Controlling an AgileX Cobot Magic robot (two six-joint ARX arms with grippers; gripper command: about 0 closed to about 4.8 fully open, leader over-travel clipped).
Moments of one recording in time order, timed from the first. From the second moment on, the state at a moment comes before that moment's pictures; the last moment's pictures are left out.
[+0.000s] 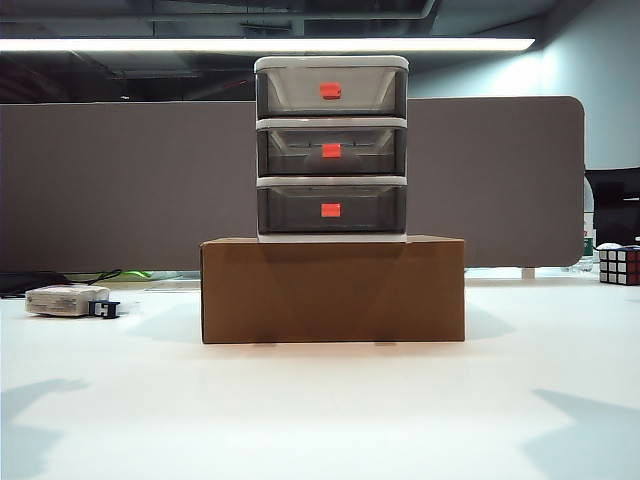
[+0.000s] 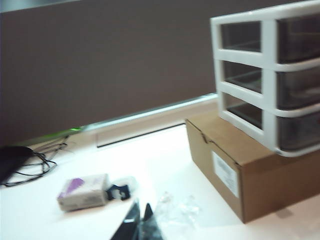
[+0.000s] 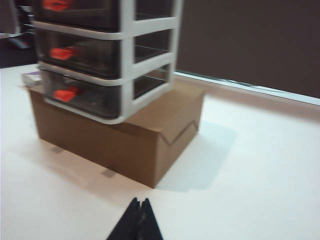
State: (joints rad) left arm -0.40 0.00 0.00 0.10 -0.12 0.21; right arm 0.21 0.00 0.01 -0.03 -0.24 -0.09
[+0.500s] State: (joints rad) left arm 0.12 0.00 0.00 0.11 0.33 0.13; right arm 0.03 0.00 0.01 -0.03 -0.29 -0.10
